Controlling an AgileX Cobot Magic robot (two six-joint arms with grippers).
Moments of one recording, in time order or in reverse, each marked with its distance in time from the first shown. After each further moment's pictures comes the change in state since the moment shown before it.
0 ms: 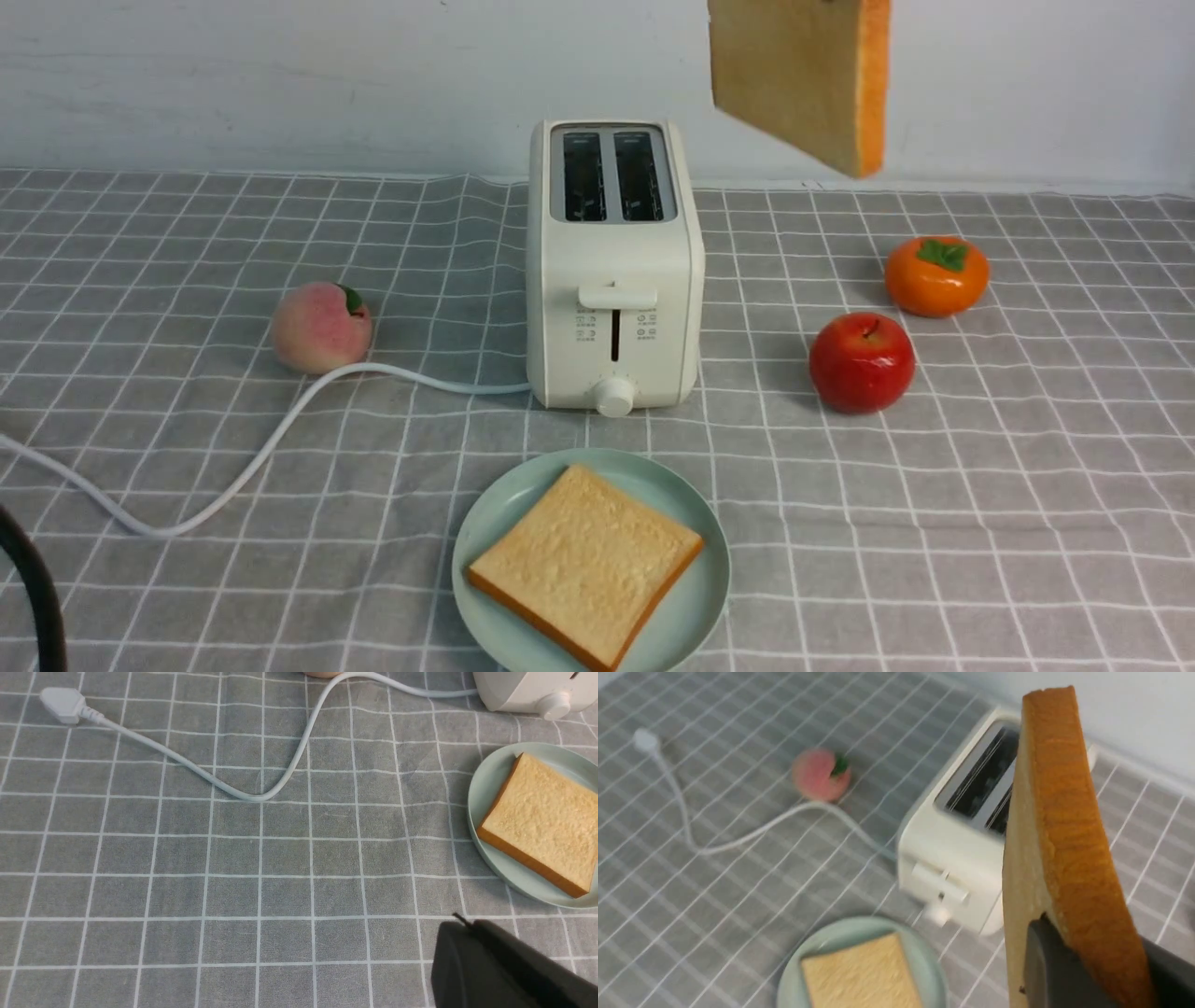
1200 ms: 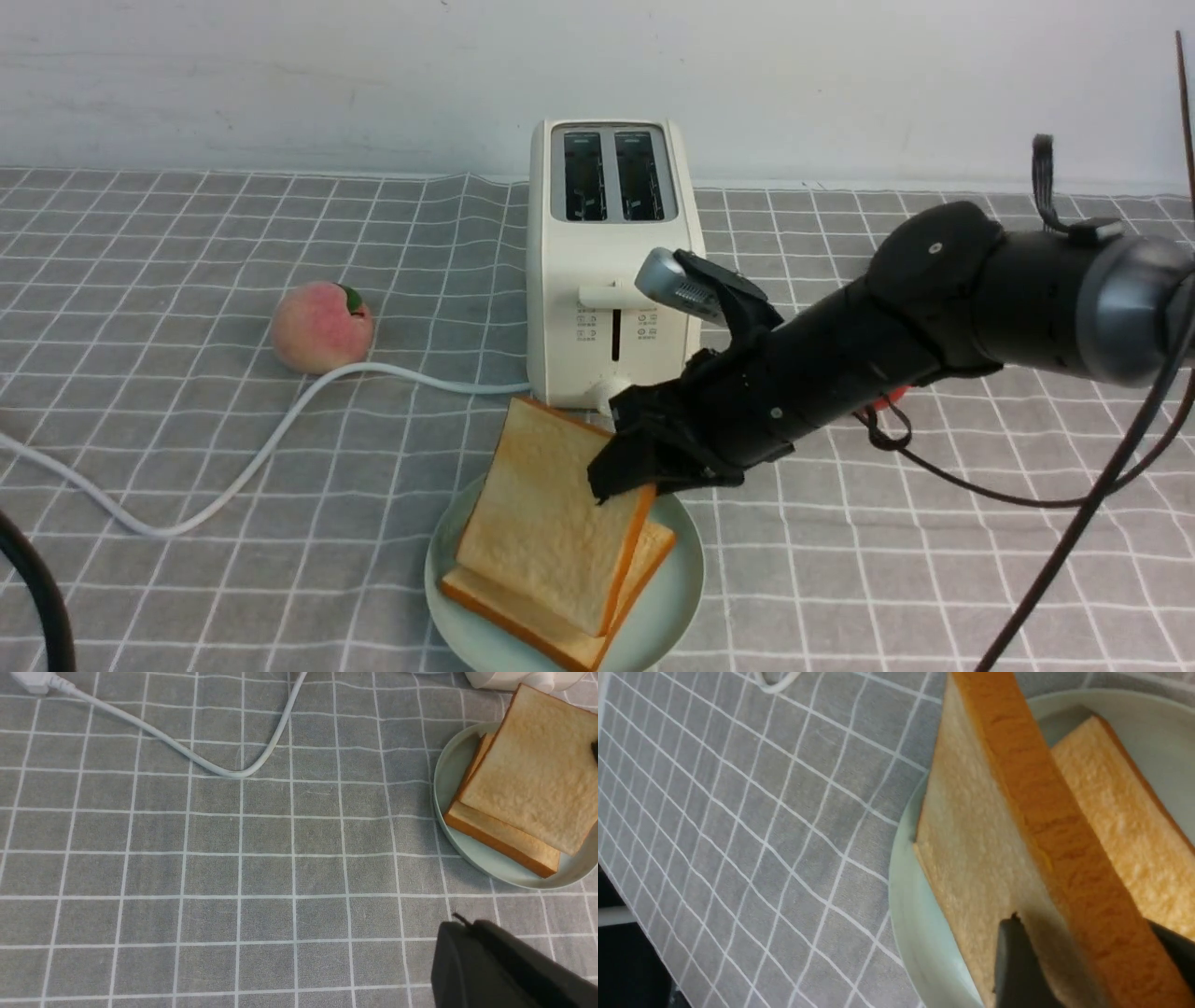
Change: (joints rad) right arm 0.000 0.267 0.764 0.712 -0.461 -0.338; left arm 0.001 0.000 0.000 -0.041 0.036 0.000
